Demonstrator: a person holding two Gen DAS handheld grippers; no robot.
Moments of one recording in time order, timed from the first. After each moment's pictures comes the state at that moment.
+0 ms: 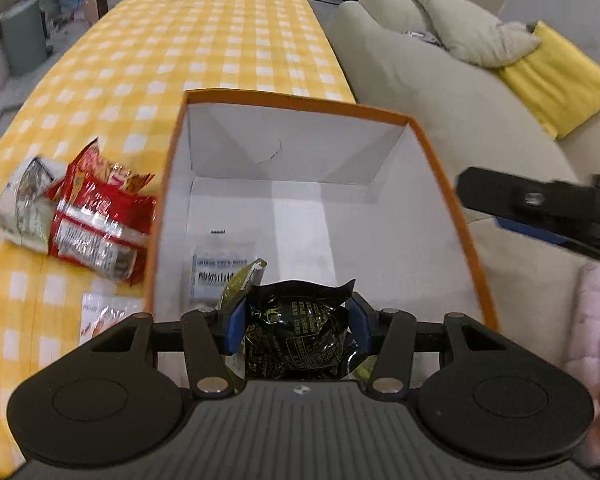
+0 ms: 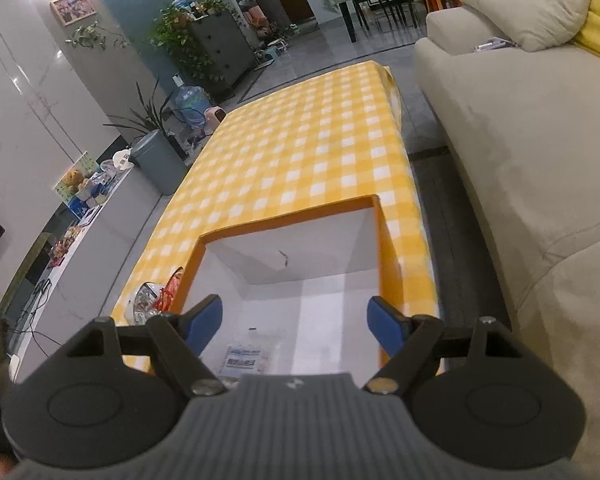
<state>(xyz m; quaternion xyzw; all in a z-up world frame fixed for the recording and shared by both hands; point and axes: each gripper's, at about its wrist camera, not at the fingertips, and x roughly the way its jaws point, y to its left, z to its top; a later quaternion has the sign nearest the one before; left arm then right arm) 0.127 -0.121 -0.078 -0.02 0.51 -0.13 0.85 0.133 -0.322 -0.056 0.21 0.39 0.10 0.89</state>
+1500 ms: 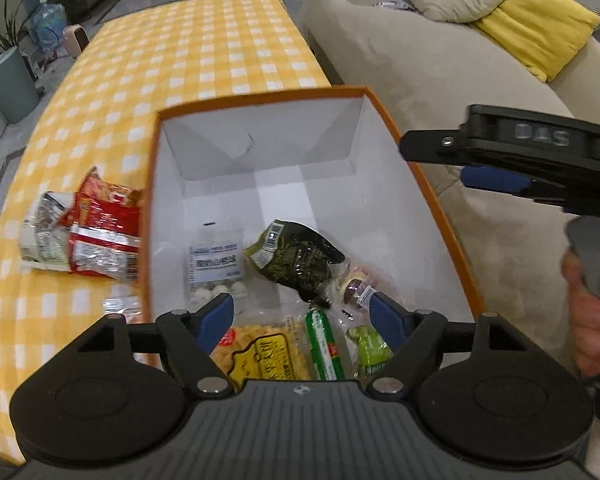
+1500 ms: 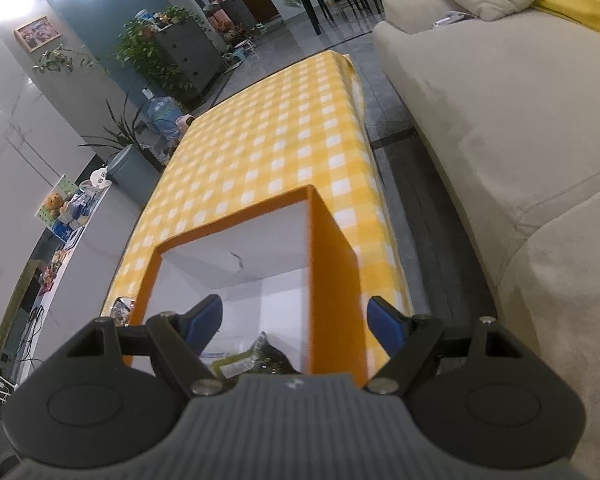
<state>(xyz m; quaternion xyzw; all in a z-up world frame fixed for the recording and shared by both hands) 0.087 -0.143 -0.040 0.07 0.51 -0.15 0.84 0.130 -0.355 -0.080 0.26 0.40 0.06 0.88</state>
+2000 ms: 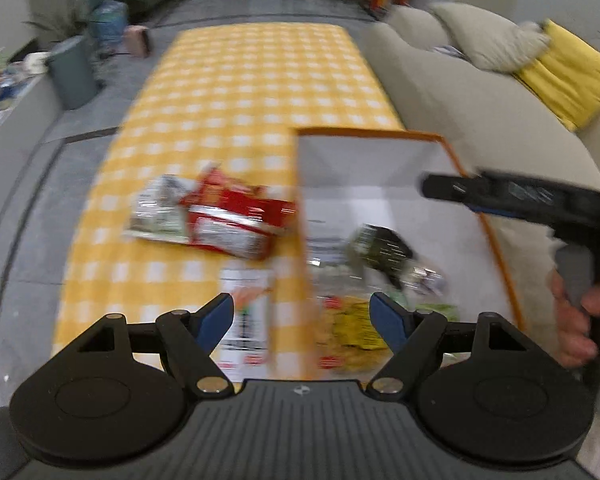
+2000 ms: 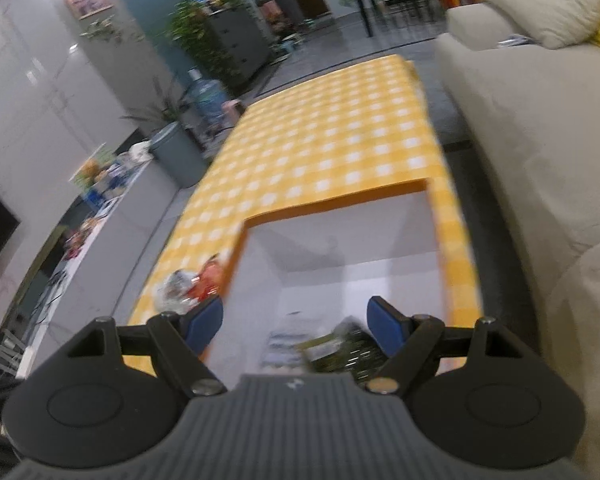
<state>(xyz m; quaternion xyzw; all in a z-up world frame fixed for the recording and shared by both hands) 0.048 -0.036 0.017 0.03 0.48 -0.08 0.87 0.115 -0.278 -0.043 0.22 0.39 0.13 0.89</state>
